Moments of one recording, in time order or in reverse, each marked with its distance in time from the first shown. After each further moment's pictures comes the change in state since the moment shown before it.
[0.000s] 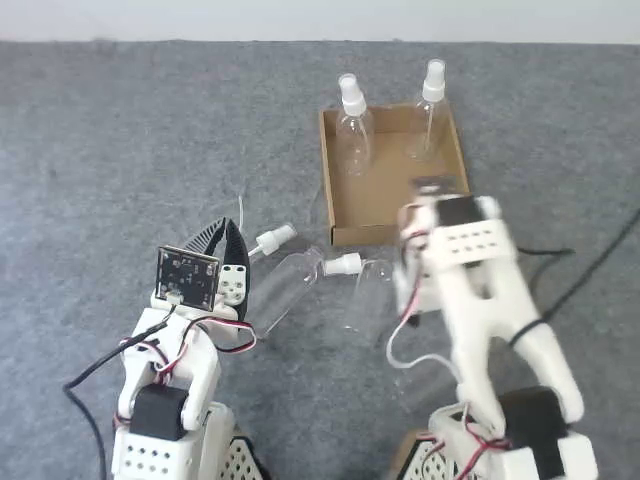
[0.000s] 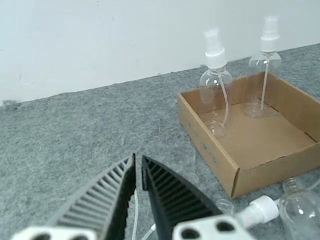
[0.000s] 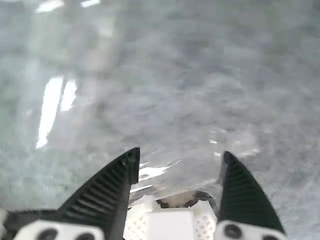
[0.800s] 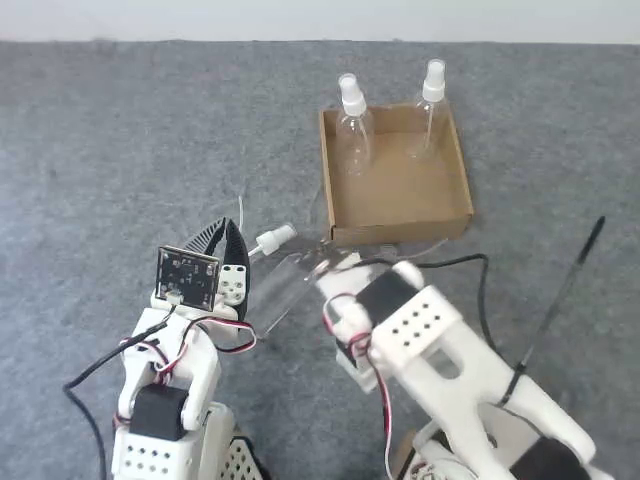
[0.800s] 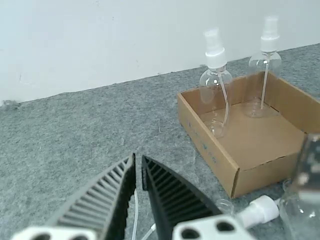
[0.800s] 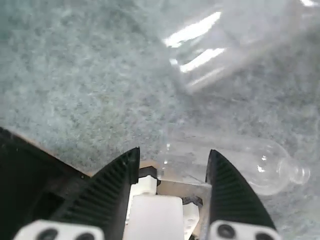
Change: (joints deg) left arm 0.0 0.0 0.0 0.0 0.0; right arm -28.7 -16.5 12.8 0.9 7.8
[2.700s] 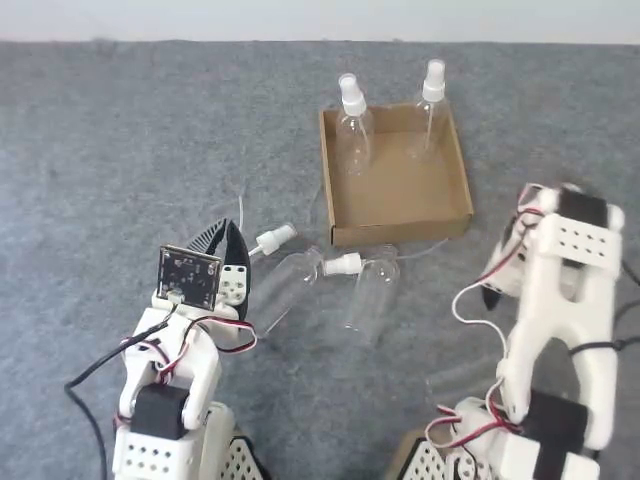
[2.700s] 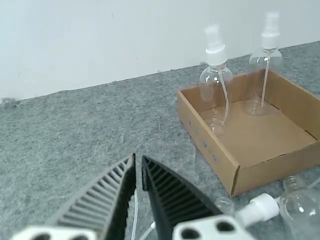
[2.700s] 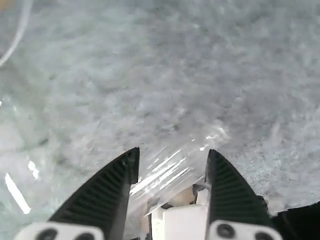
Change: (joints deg) left arm 0.0 0.0 0.5 0.0 0.0; right arm 57.8 15.9 -18.5 2.6 -15.2
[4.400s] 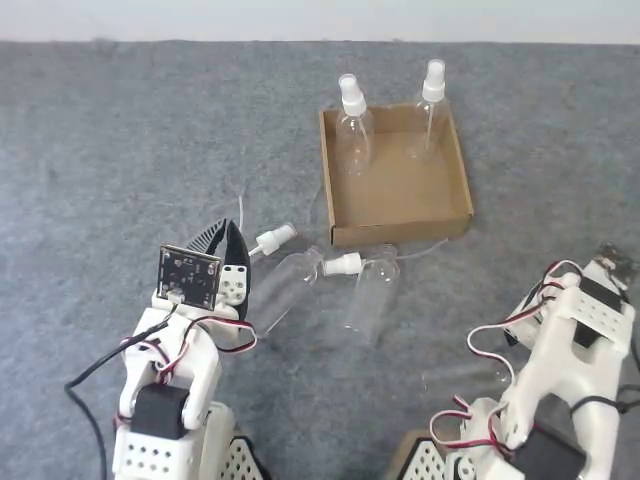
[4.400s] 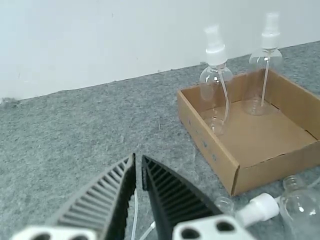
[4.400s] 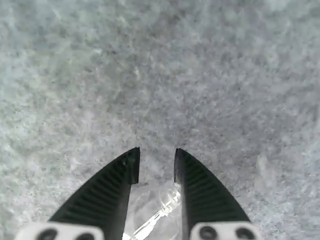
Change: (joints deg) left arm 0.0 0.0 0.0 0.0 0.0; right arm 15.7 -9.2 31.5 -30.2 3.1
